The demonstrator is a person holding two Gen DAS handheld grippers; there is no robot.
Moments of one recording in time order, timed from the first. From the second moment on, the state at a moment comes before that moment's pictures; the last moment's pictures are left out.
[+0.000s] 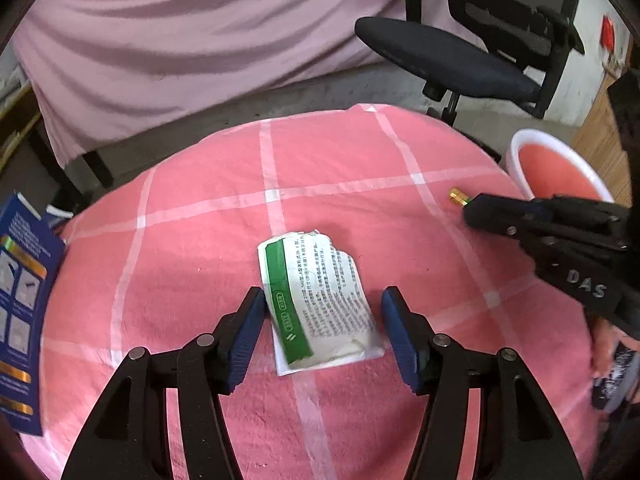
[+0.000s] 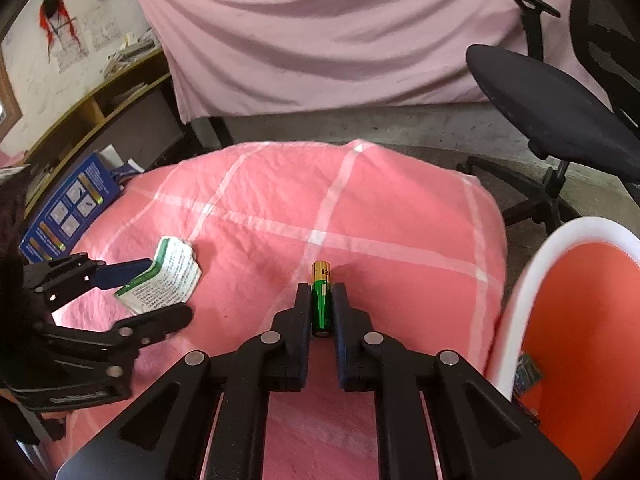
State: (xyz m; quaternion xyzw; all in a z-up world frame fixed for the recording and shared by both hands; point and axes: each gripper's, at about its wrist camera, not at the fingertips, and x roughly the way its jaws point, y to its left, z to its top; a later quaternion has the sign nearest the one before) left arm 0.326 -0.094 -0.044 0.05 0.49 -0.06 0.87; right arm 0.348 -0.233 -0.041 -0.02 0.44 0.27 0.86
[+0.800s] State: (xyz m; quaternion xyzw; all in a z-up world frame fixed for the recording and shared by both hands) left arm 0.287 -0.089 -0.010 0.01 0.37 -0.07 0.93; right arm 0.308 -0.249 -0.012 -0.01 0.35 0.28 0.90
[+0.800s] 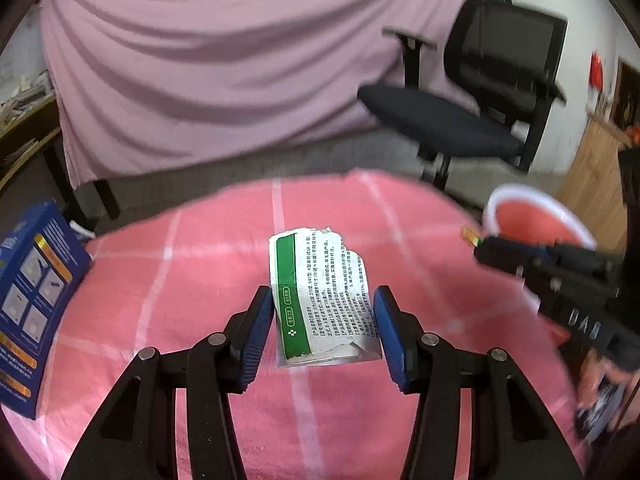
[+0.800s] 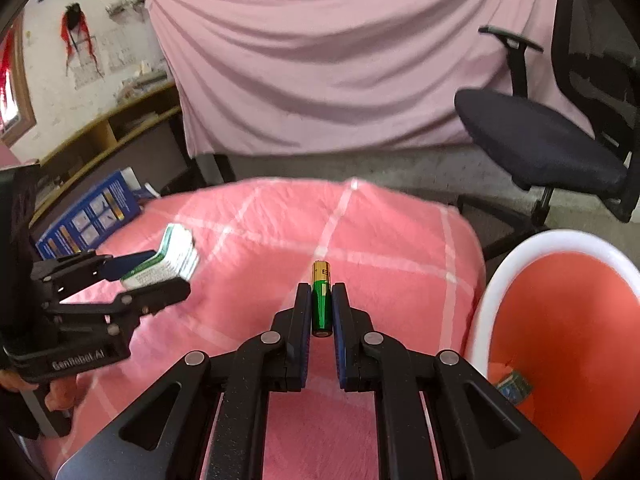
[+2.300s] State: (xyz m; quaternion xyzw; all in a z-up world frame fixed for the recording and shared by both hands) left arm 0.310 -0.092 -0.010 -0.07 0.43 -0.08 0.90; right arm 0.347 -0.272 -0.054 0.00 0.42 0.18 0.89
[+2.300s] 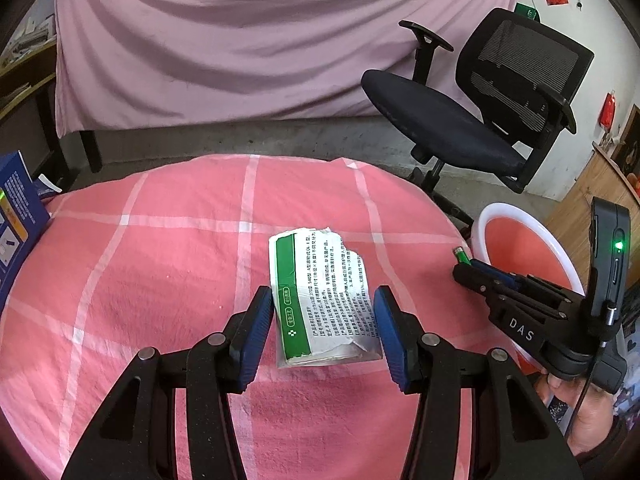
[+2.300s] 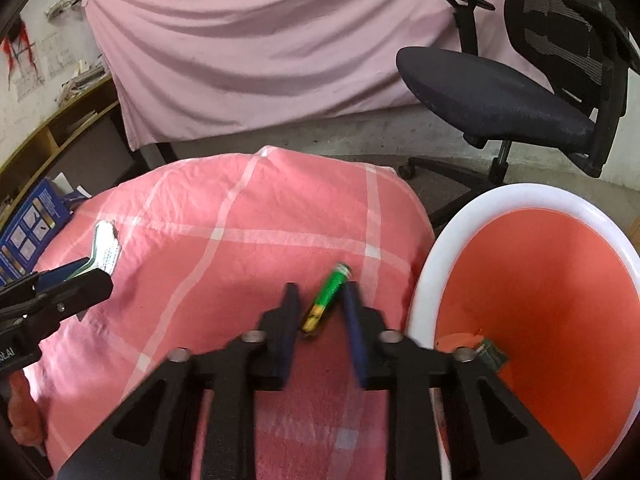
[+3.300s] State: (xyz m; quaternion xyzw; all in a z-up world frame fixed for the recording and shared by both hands) left arm 0.256 -0.249 0.095 0.04 0.15 -0.24 0.96; right arm 0.216 -0.414 0.079 0.09 0.01 0.08 0.99
